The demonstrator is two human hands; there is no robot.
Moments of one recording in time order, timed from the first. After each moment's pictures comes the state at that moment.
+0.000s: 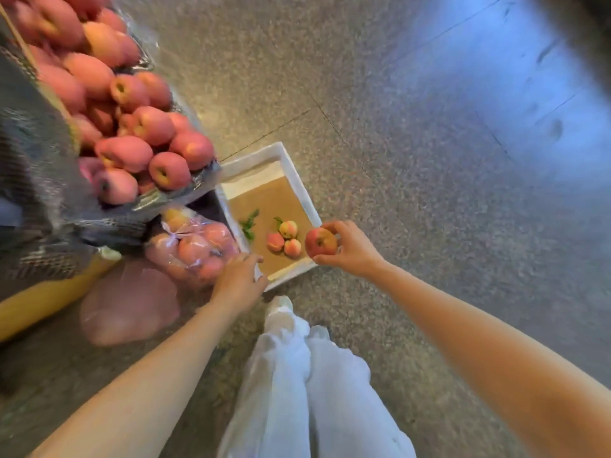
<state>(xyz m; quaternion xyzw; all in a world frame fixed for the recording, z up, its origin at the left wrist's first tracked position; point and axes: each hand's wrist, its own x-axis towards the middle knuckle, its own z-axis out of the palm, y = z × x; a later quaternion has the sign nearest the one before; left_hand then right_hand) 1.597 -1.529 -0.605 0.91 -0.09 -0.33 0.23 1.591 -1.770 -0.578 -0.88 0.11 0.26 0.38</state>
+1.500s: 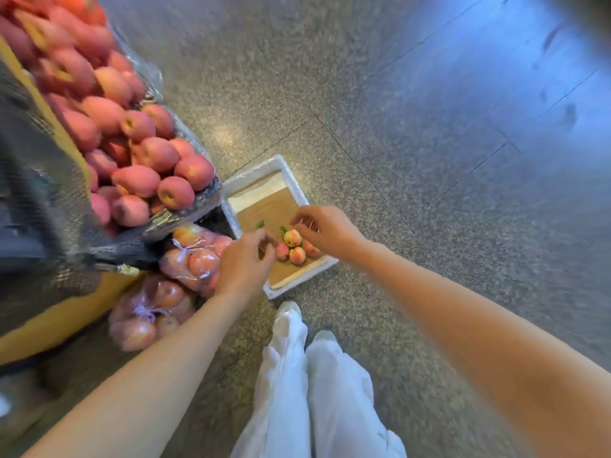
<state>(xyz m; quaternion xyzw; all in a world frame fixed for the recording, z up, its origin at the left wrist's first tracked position) 1.622 -1.591 -0.523 0.93 -0.07 -0.19 0.30 1.634 -1.773 -0.537 -0.91 0.01 0.21 0.36</state>
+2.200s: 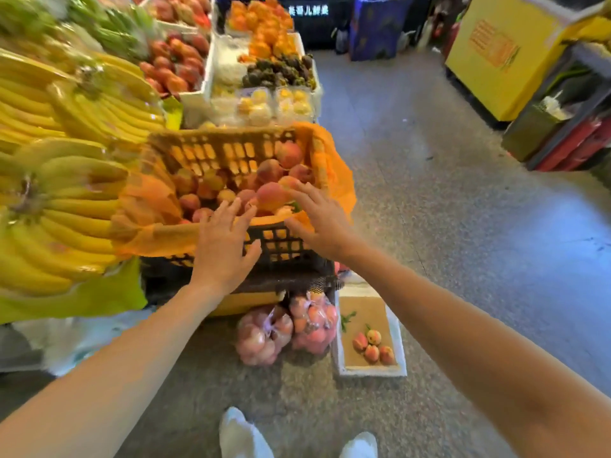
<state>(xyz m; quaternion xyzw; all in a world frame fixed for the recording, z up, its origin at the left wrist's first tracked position) 1.542 -1.263 -0.190 0.99 0.05 0.11 0.08 1.634 -1.450 -0.171 -0.90 -0.35 0.01 0.26</state>
